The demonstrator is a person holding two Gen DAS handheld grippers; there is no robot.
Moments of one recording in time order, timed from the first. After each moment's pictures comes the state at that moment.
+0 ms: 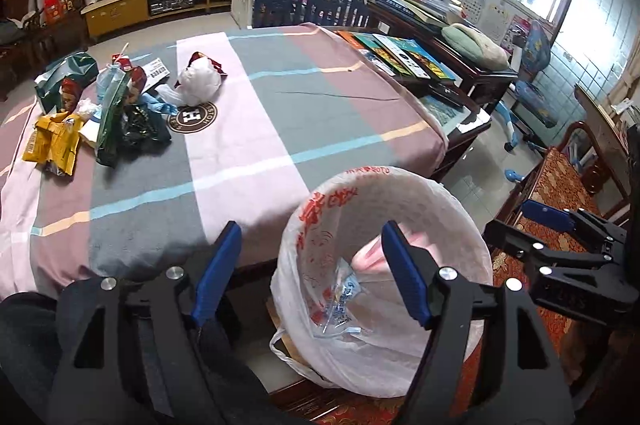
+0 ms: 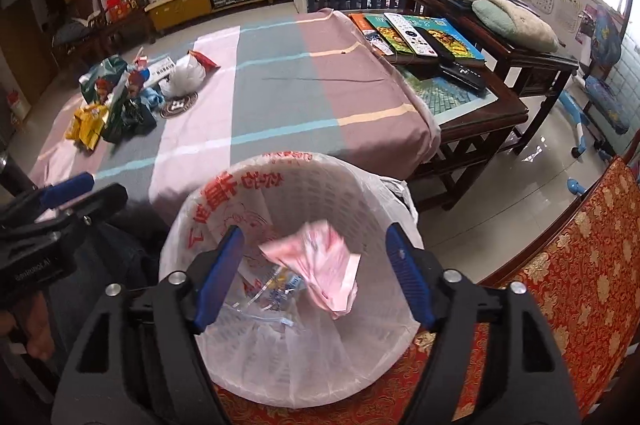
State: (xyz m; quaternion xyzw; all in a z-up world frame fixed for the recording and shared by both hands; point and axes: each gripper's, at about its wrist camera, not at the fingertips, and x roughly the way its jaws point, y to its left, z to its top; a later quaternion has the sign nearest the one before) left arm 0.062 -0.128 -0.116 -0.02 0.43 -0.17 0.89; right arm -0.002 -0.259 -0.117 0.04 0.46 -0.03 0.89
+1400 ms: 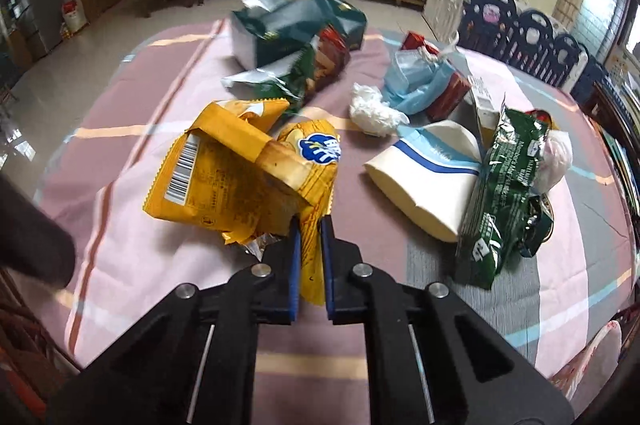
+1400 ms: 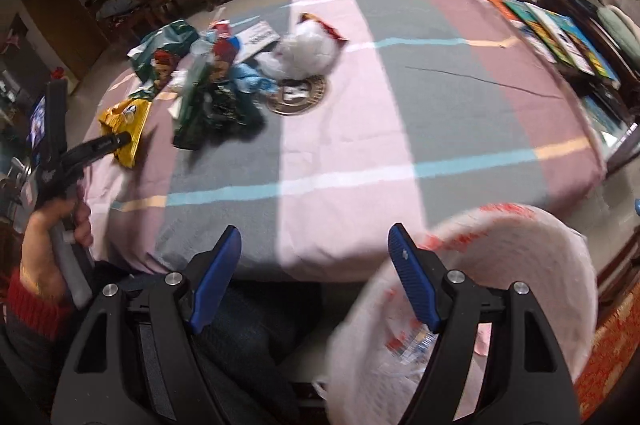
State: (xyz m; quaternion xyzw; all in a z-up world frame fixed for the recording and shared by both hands) left arm 0.236 0.146 -0.195 -0.09 0.45 0.13 0.88; right arm 0.135 -0.091 -0.164 0.06 0.50 0.10 0.86
